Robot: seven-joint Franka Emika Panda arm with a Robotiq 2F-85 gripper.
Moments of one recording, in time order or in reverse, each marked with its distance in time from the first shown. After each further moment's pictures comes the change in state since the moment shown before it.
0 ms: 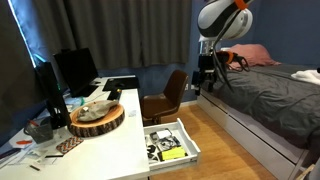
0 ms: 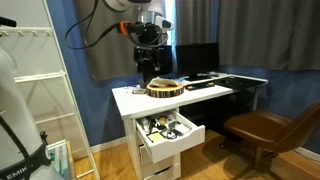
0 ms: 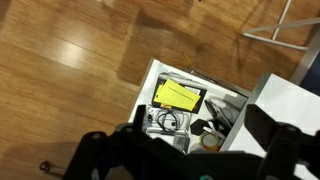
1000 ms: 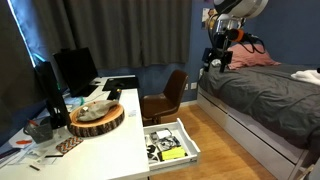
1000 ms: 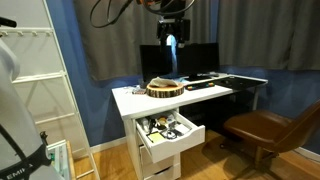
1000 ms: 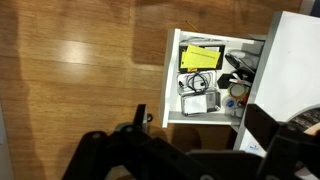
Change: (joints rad) arm -0.089 0.013 -0.146 0.204 0.001 -0.121 0.076
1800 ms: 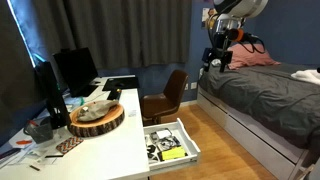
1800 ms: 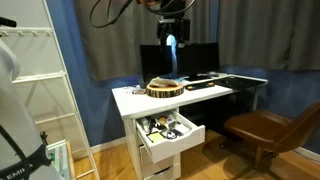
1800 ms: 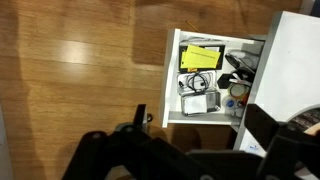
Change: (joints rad) arm 0.000 0.000 0.000 0.000 0.000 0.000 0.000
